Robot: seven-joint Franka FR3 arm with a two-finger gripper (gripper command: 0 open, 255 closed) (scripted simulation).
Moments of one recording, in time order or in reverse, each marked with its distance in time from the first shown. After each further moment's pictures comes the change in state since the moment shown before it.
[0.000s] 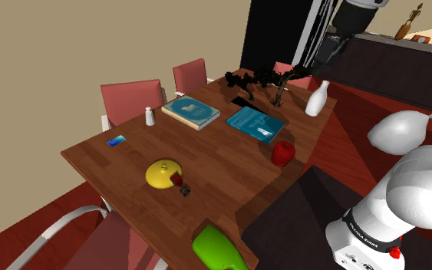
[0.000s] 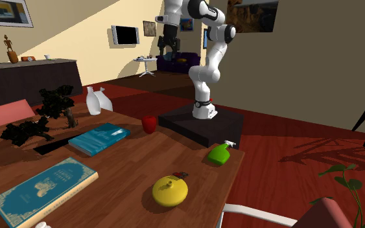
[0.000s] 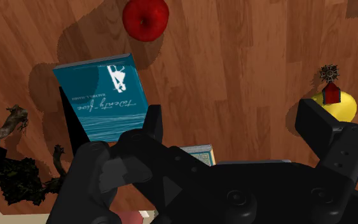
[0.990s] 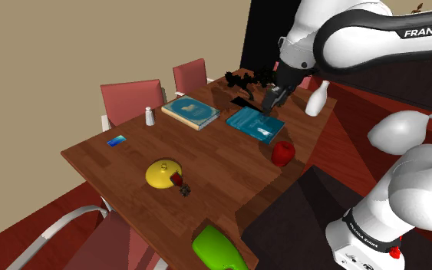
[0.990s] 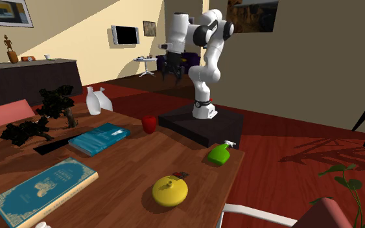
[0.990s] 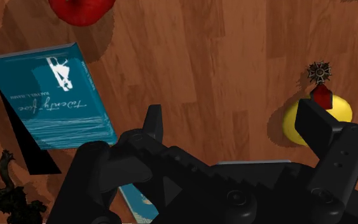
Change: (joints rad) arm 0.056 0.172 0.159 -0.226 0.066 0.397 0.177
